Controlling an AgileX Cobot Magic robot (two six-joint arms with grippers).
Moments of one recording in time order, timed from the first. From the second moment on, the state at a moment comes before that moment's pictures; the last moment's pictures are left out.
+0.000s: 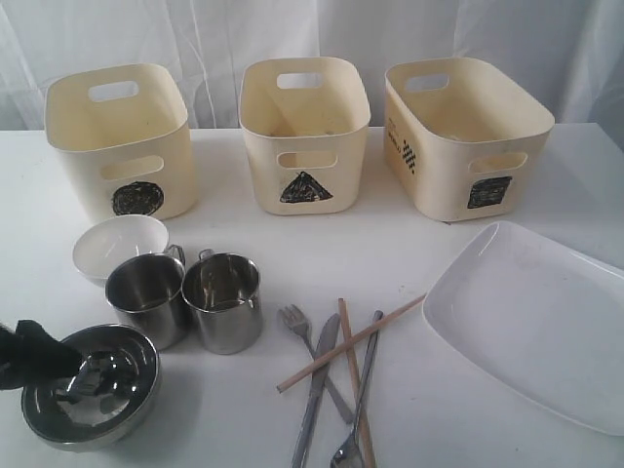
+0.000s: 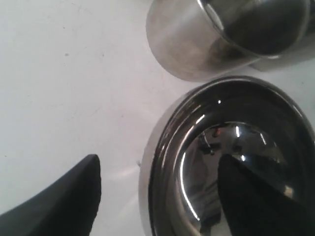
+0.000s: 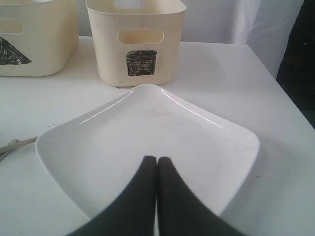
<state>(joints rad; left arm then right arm) 0.14 1.38 -0.45 -1.10 0.64 1.24 -0.06 0.01 0.00 -0.13 0.35 0.12</state>
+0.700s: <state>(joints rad) 0.14 1.54 -0.45 -1.21 0.62 1.31 -0.06 0.01 0.00 -0.13 0.35 0.12</state>
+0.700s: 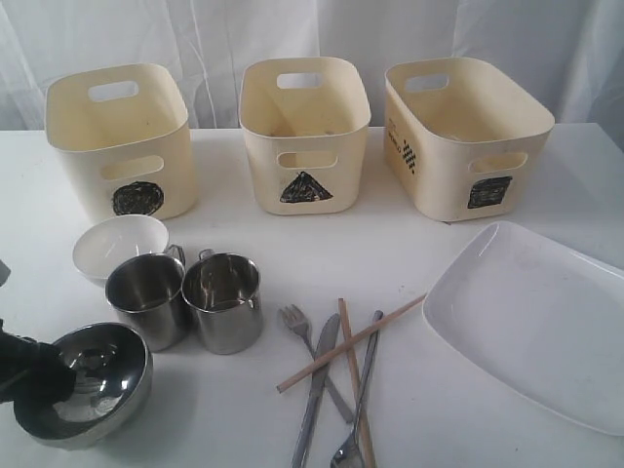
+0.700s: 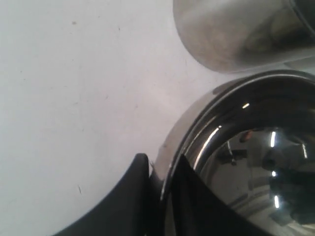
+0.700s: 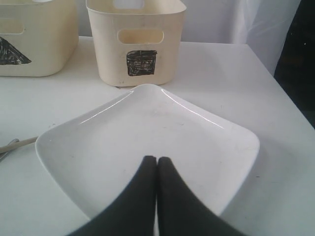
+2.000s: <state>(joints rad) 0.10 1.87 -1.62 -1.58 0.40 1.39 -0.06 0.01 0.00 -0.13 0.35 0.12</state>
